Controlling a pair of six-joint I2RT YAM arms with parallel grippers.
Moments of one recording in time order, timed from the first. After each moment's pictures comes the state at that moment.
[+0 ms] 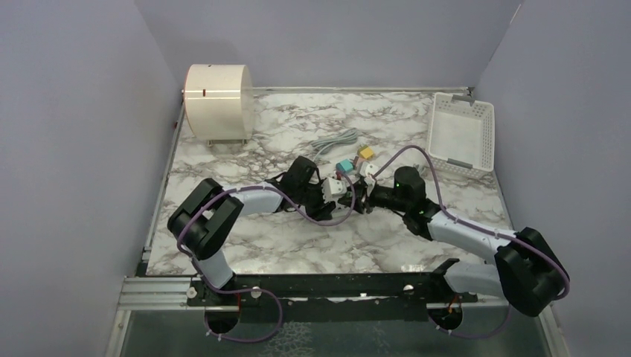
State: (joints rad) left arm -0.68 1.71 0.83 0.03 0.62 0.53; right arm 0.61 1.19 0.47 0.48 -0.60 -0.26
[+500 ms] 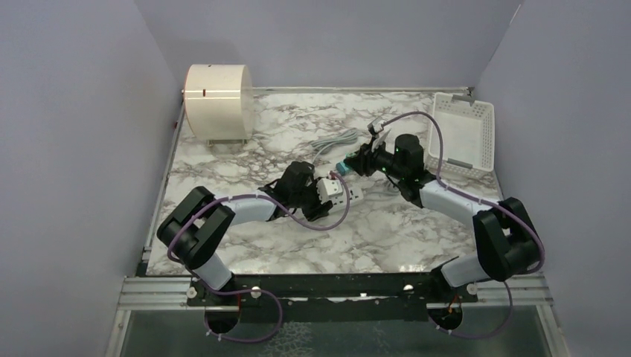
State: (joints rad) left arm -0.70 1.61 0.70 0.19 0.45 0.43; right arm 0.46 1.43 0.70 0.47 -0.43 0.03
